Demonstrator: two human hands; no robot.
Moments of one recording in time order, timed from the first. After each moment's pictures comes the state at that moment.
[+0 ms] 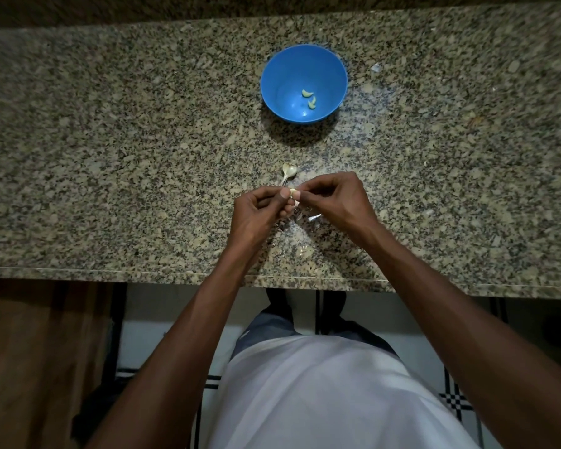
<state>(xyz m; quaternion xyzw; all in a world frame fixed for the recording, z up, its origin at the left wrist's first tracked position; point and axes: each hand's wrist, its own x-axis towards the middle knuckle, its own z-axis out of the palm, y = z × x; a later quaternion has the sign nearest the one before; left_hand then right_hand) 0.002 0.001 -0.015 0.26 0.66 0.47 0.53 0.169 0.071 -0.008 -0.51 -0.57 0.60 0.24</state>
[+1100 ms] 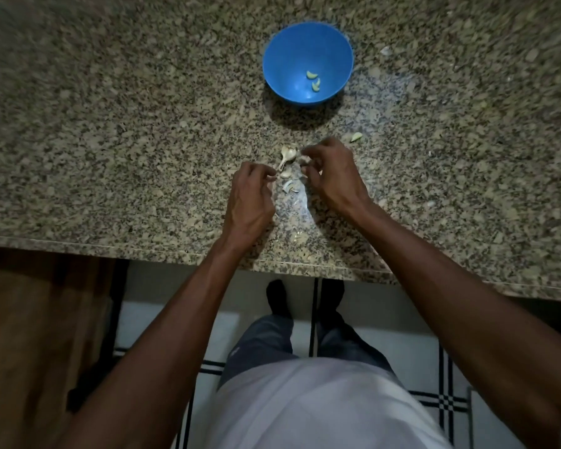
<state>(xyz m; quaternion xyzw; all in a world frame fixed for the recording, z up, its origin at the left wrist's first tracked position) 0.001 0.000 -0.040 0.57 0.76 0.24 0.21 0.163 0.092 -0.022 -0.47 -0.80 0.33 0.19</state>
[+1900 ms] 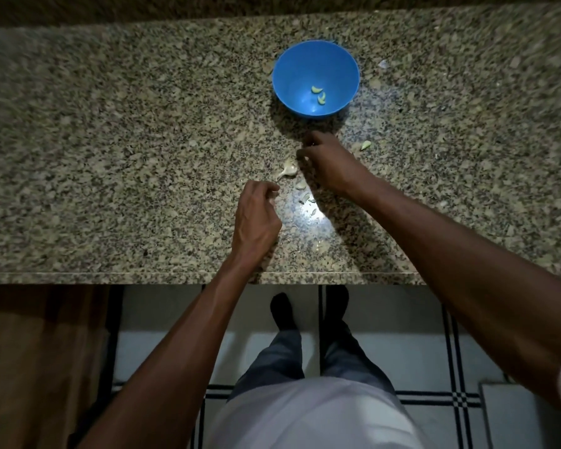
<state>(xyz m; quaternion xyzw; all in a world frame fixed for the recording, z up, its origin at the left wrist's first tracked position) -0.027 -0.014 -0.040 0.55 0.74 0.29 0.24 0.124 0.129 -0.034 -0.40 -0.89 0.21 0.04</state>
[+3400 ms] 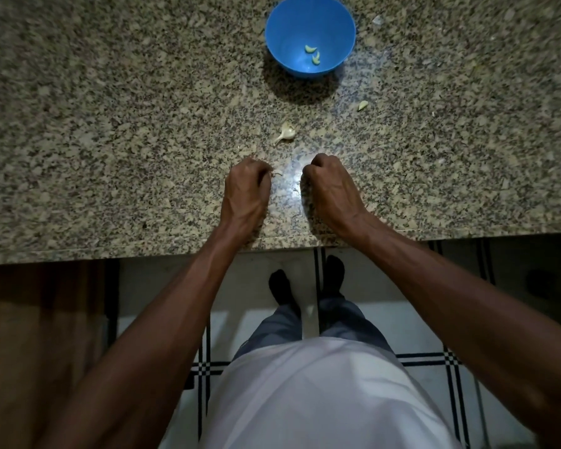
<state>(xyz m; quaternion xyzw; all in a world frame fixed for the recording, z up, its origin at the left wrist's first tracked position) -0.051 -0.030 -0.049 0.63 0.72 0.25 0.17 0.128 0.001 -0.036 -0.51 -0.85 0.14 0.05</state>
